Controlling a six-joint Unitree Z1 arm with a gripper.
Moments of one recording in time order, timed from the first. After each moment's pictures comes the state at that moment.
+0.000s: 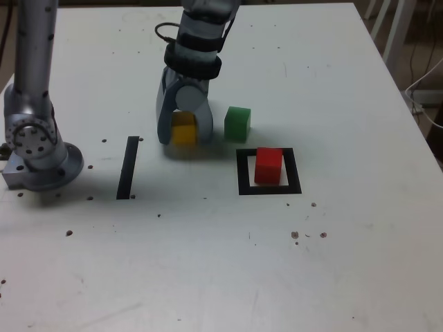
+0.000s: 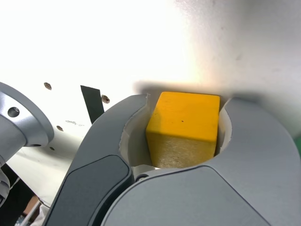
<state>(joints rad) 0.35 1.94 -1.12 1.10 -0.03 0.23</state>
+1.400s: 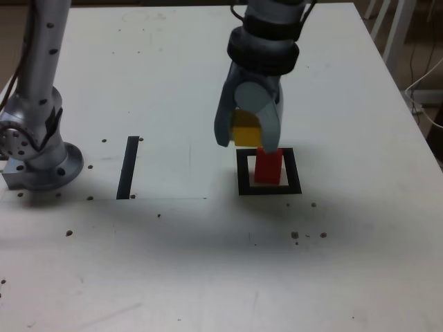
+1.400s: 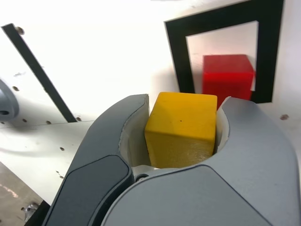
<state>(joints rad) -0.06 2.03 -1.65 1.41 -0.03 0.14</state>
